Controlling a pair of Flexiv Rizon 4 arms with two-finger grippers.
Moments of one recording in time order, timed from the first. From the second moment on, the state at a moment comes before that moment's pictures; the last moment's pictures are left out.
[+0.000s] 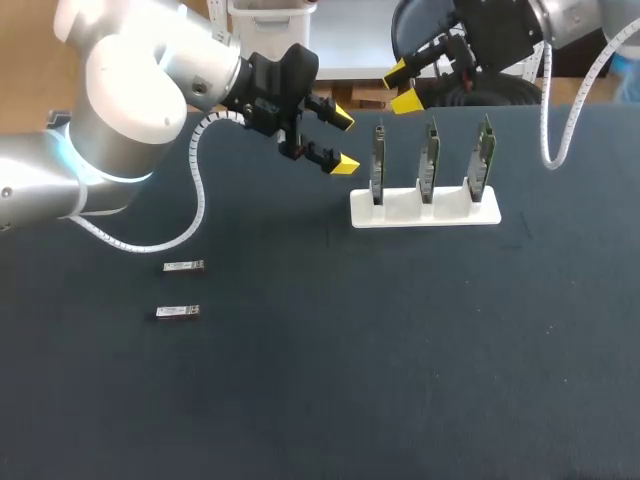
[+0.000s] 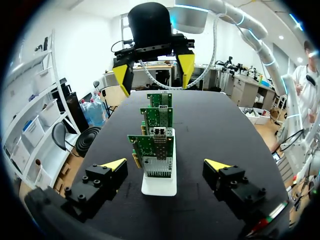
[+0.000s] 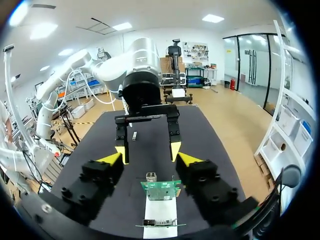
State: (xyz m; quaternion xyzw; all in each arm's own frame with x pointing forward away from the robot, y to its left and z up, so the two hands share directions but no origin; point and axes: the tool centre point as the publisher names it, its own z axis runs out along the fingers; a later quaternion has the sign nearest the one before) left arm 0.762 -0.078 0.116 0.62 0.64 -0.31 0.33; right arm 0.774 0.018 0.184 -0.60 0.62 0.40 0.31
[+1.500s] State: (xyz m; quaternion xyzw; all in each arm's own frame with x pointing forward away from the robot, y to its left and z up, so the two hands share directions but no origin) left arm 0.762 -0.078 0.116 0.62 0.64 -0.31 0.33; right arm 0.777 0.034 0.141 -0.59 0.65 0.39 0.27
